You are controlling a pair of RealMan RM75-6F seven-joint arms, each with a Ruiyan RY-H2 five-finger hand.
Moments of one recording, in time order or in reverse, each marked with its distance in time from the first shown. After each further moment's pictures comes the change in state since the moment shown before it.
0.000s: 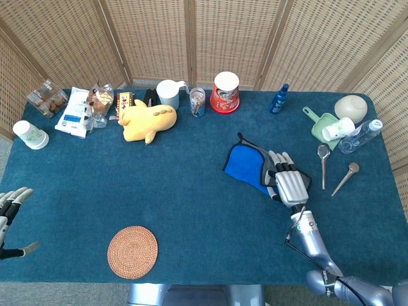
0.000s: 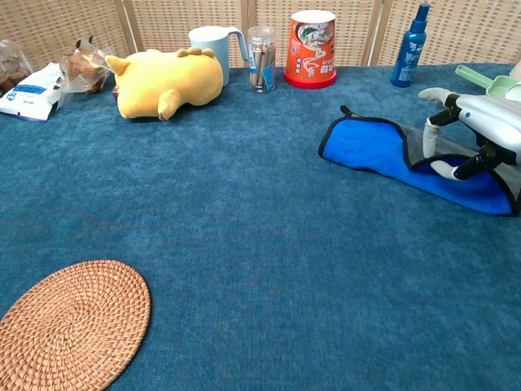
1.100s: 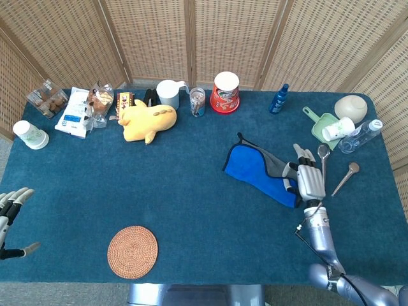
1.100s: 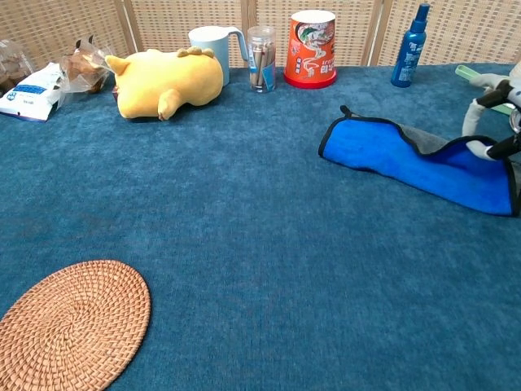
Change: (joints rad) left arm -0.003 0.001 0.002 -0.003 -0.002 -0.009 0.000; right arm -0.042 0.002 0.095 0.024 0.139 0.003 0.136
